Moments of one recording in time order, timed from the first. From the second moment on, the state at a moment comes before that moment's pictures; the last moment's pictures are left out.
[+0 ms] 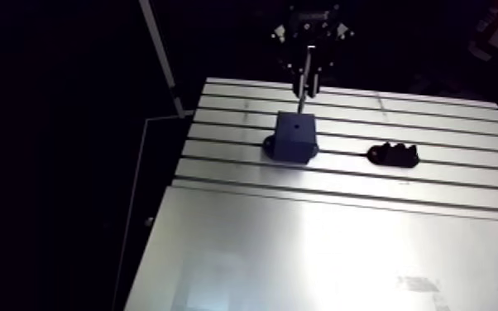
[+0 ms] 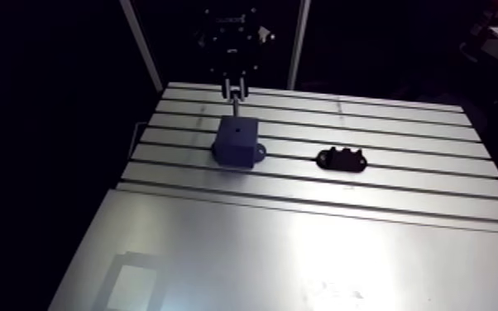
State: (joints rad) arm 0.09 -1.08 1.40 -1.41 -1.62 -1.69
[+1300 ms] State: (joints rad) arm 0.10 -1.06 1.41 -1.45 -1.63 -1.67
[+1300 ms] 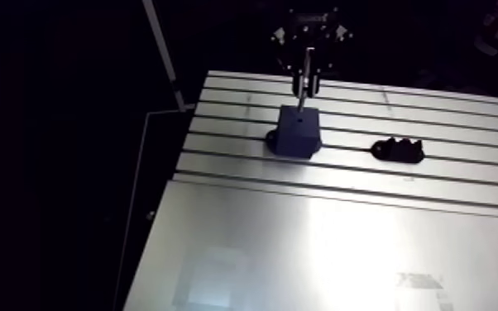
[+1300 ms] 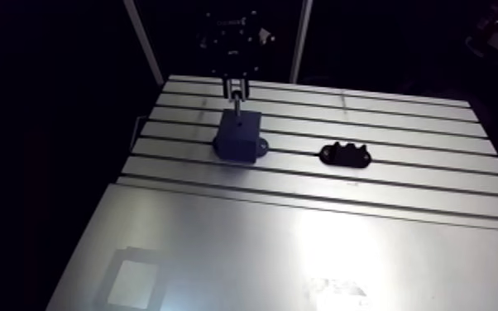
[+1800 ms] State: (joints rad) arm 0.10 -1.06 1.43 -1.45 -1.63 -1.67
